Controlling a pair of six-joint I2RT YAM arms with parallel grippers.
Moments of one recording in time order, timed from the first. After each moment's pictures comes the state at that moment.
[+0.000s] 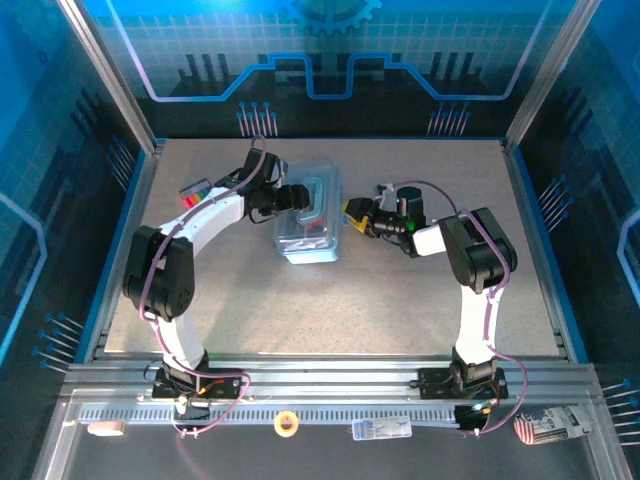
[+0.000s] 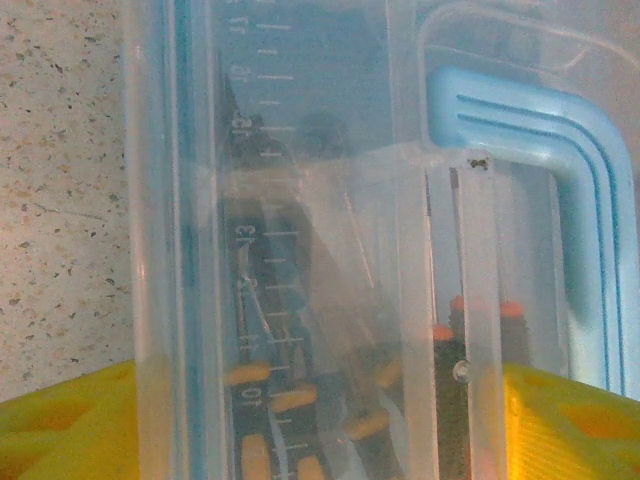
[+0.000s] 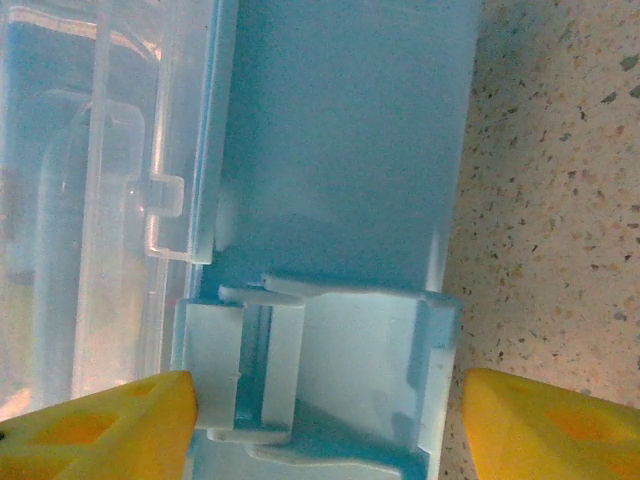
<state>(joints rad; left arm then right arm) -0.29 1.81 1.36 -0.47 0.24 -0.48 0.27 2.05 0.94 0.72 -0.77 1.02</state>
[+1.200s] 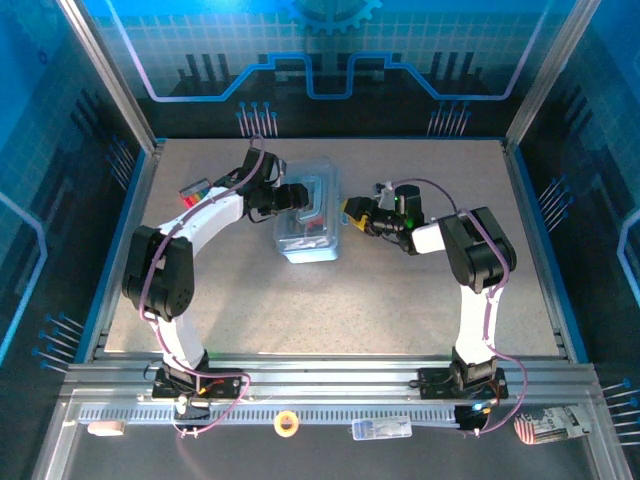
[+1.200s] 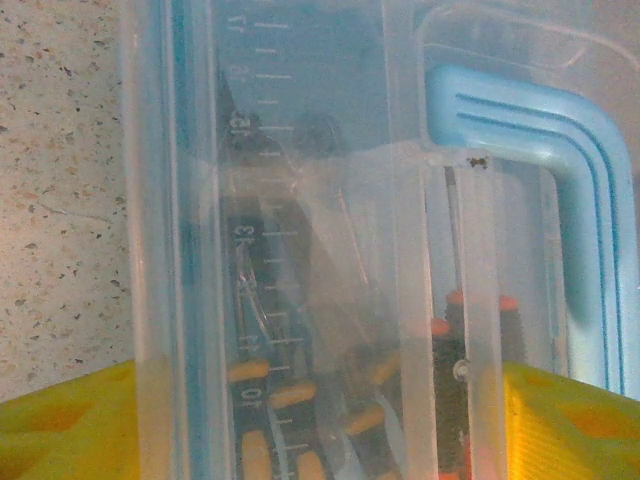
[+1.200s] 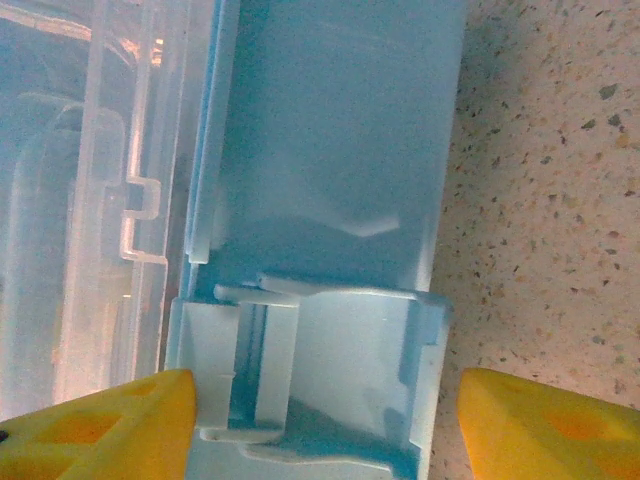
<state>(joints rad) -0.29 1.81 1.36 -0.47 0.24 -0.49 0.27 2.05 0.96 0.66 -0.74 0.97</state>
